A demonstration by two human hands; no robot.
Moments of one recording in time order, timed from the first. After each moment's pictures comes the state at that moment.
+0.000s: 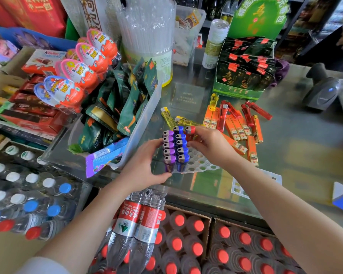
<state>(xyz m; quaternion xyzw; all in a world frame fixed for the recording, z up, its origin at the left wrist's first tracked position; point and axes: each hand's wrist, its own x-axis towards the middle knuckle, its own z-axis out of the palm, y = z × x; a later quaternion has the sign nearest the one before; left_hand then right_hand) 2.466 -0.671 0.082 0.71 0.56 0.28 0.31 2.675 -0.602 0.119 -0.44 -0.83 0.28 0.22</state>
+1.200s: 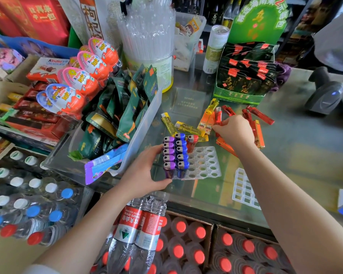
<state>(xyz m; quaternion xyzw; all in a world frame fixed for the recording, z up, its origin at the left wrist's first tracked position) 2.466 -0.671 0.081 0.70 0.57 0.28 0.32 2.703 -0.541 0.113 -0.76 -0.61 0.20 0.13</state>
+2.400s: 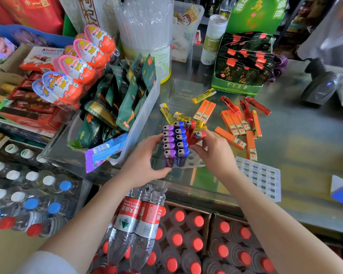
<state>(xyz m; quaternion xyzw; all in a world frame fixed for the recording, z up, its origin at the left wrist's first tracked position) 2.469 -0.673 0.086 0.71 0.57 0.28 0.30 2.674 -0.634 0.102 -0.56 -0.77 0.17 0.25</state>
